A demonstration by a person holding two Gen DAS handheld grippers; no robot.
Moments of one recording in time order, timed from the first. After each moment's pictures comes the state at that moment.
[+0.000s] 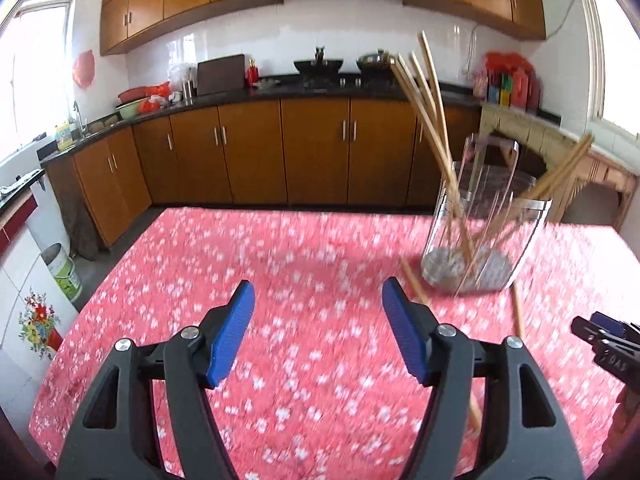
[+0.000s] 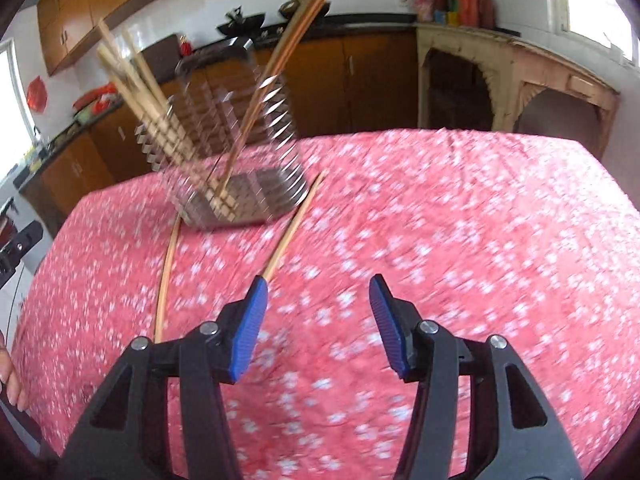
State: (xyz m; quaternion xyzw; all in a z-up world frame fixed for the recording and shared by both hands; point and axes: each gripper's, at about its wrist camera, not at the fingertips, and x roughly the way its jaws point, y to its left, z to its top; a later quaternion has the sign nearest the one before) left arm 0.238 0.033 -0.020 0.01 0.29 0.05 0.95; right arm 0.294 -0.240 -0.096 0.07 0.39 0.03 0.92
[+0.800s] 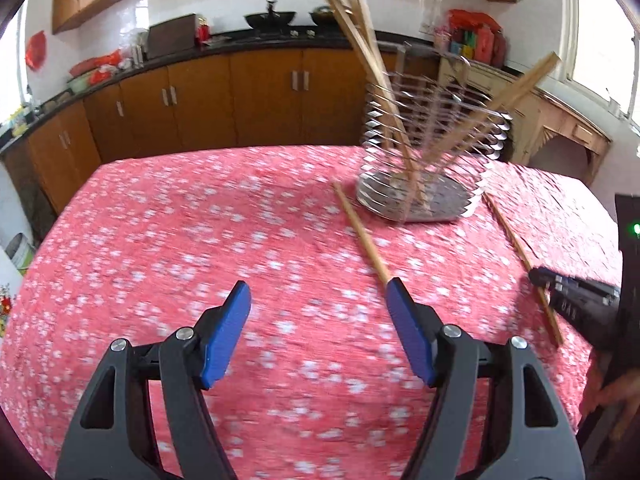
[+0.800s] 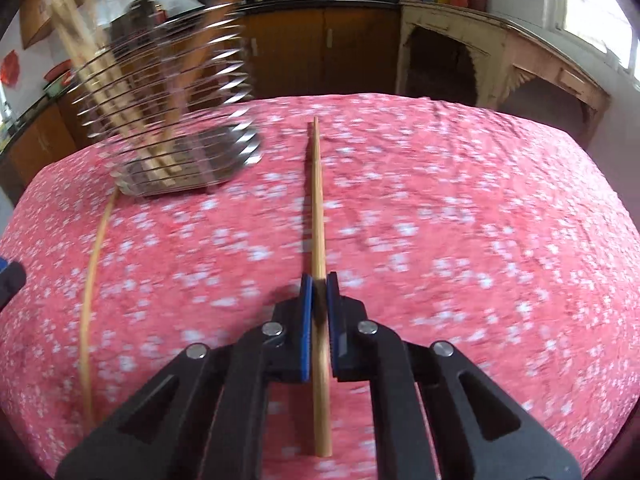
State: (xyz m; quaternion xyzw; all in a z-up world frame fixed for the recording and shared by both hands) left arm 0.247 -0.019 -0.073 0.00 0.37 -0.04 0.93; right arm 0.329 -0.268 -0.135 0.03 0.42 -0.04 0.90
